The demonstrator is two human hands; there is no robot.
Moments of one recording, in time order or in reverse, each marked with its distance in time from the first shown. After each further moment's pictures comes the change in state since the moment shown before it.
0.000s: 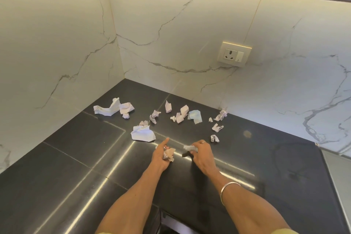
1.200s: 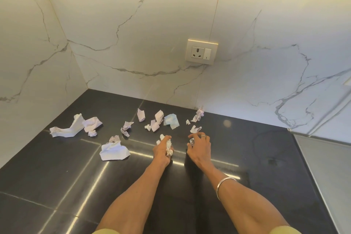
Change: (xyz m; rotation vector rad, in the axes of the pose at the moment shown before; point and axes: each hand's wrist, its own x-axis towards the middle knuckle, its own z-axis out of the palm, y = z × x) left_hand 0.040 -0.025 0.111 0.081 -0.042 0.048; right_hand 0.039 0.044 -0.041 -0.105 0.208 0.224
